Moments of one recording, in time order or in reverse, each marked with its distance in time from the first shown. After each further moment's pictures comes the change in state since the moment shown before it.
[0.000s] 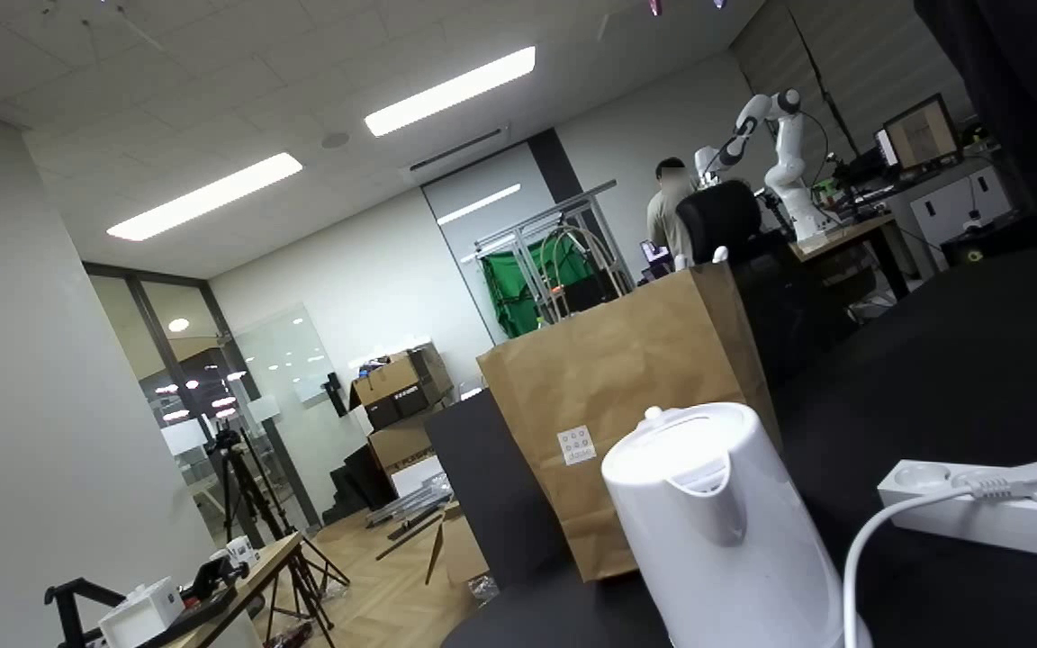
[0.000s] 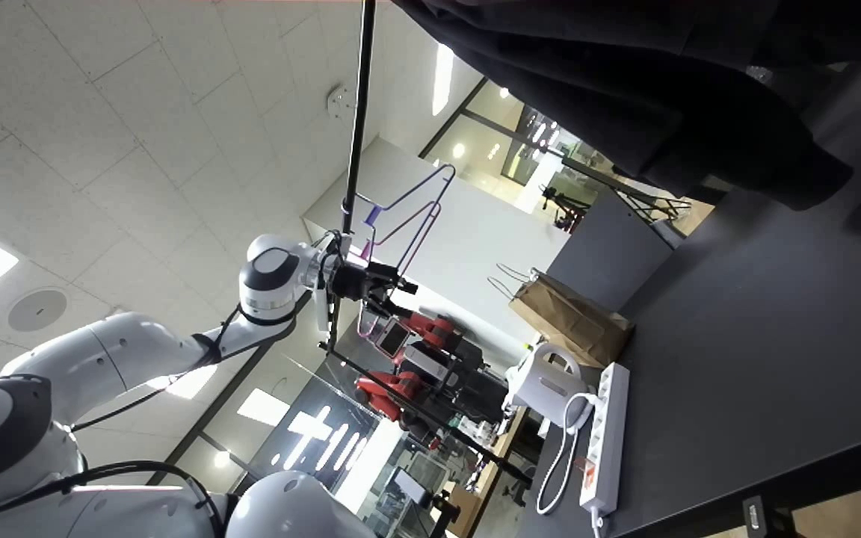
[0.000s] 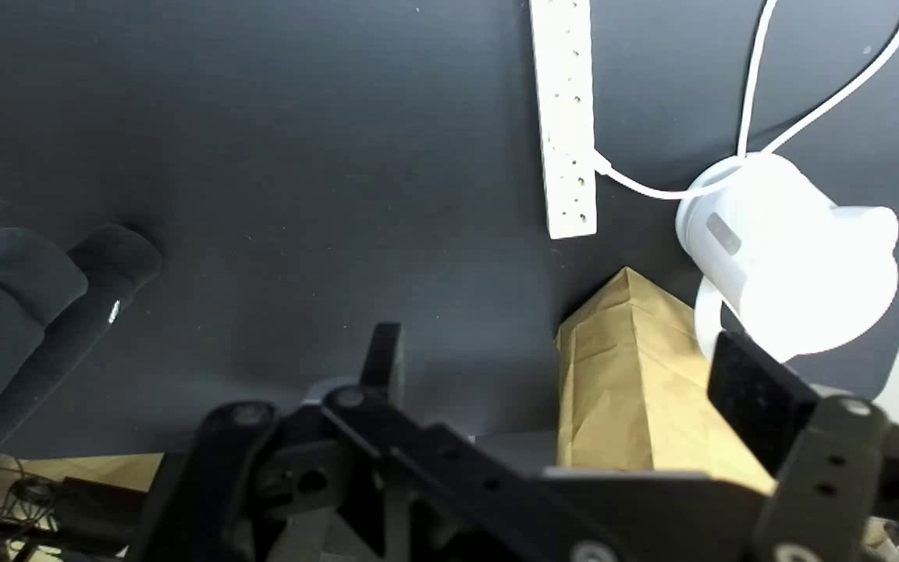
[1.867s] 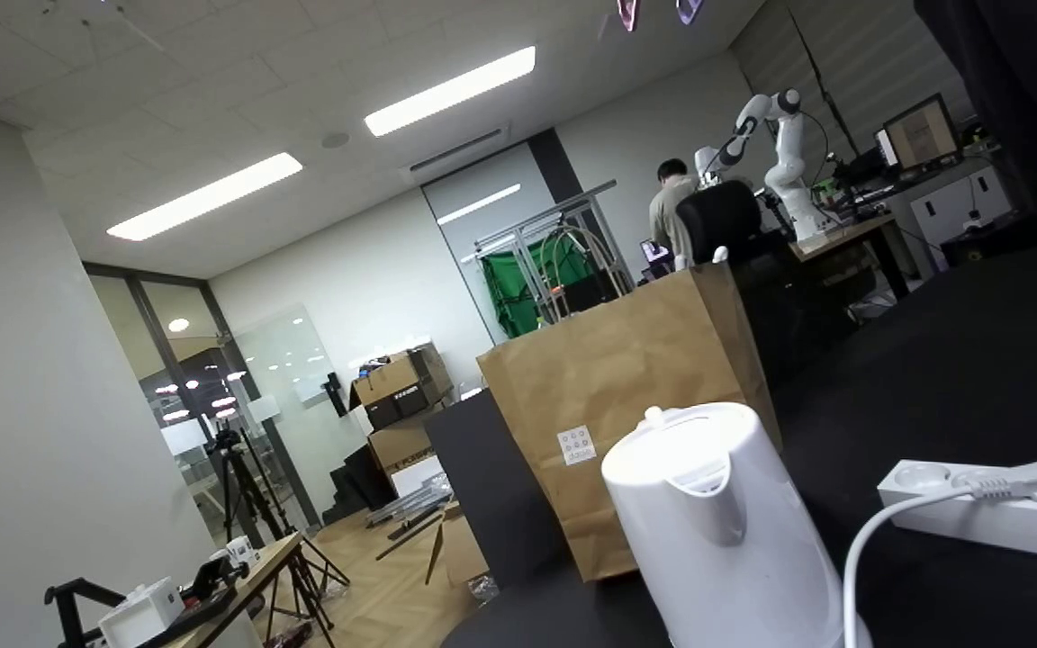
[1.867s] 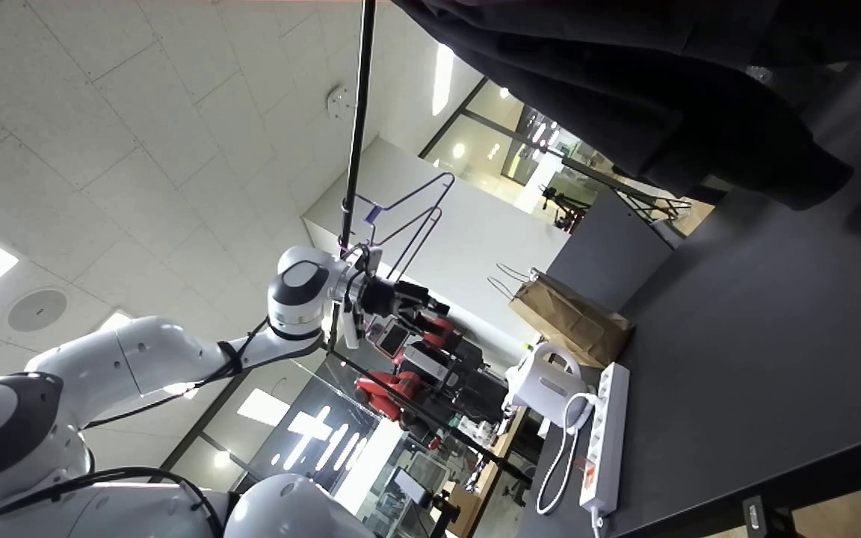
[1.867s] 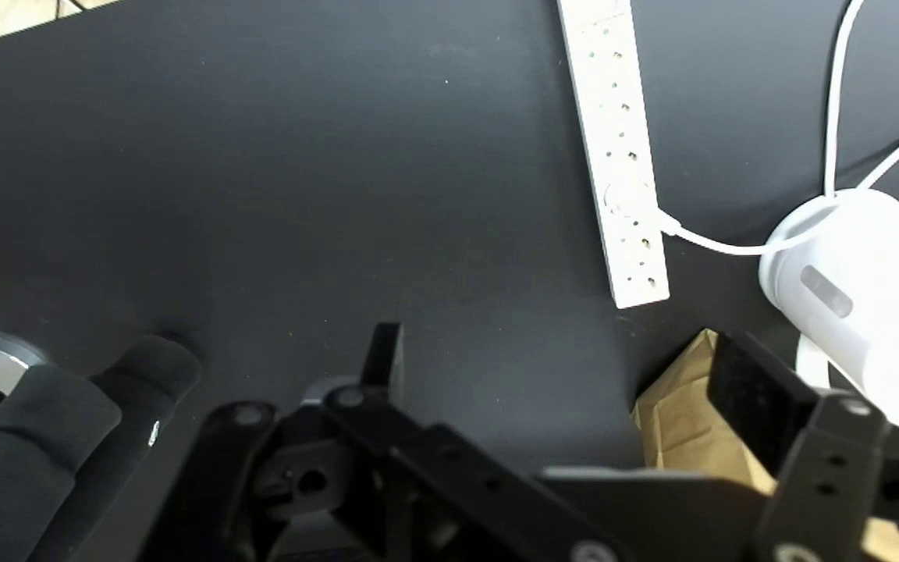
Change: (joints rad) arm -0.036 0.021 0.015 -0.156 -0.023 0.095 0.109
